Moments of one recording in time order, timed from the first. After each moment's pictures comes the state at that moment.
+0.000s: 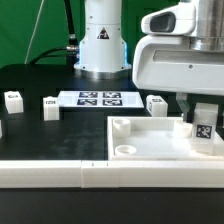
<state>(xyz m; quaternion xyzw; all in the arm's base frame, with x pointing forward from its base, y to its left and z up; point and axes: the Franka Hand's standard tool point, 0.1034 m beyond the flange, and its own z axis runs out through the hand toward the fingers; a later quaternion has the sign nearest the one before) 0.643 0.115 0.077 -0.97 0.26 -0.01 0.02</state>
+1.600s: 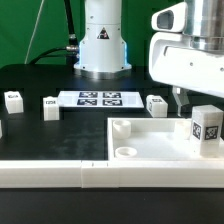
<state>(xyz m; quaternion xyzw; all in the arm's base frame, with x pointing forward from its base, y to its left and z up) 0.644 0.123 0.077 -0.92 0.38 -0.01 0.02</state>
